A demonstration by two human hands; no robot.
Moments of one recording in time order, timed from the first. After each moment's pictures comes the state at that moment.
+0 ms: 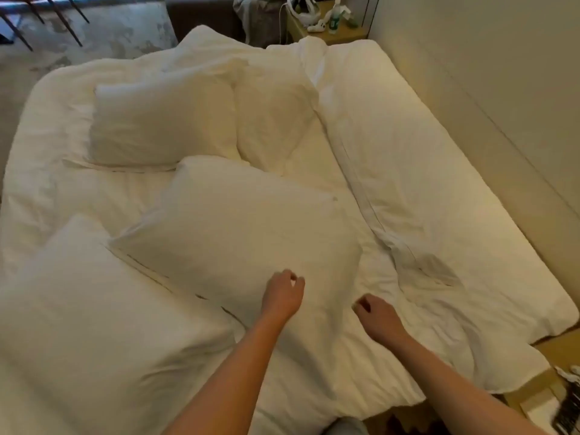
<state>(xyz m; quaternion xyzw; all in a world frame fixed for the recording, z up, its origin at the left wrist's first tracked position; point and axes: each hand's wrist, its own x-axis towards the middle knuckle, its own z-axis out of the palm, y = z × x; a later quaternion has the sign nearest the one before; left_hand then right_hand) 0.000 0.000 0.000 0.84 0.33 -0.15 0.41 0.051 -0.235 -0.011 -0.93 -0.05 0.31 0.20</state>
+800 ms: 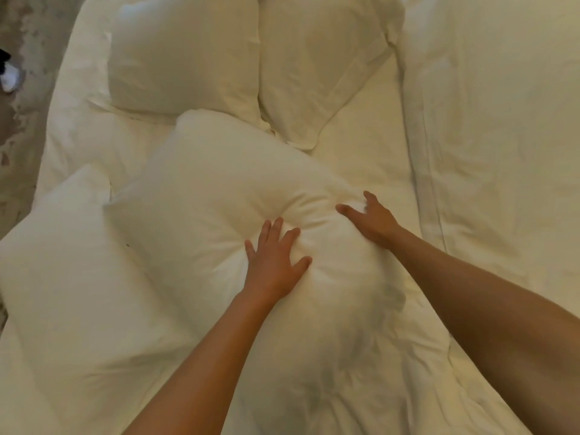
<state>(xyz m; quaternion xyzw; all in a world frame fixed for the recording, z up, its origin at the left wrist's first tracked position) 0.159 0.031 -0.102 0.90 0.35 -0.16 0.21 0.387 -0.090 -0.179 -0.84 -0.14 0.43 0.30</state>
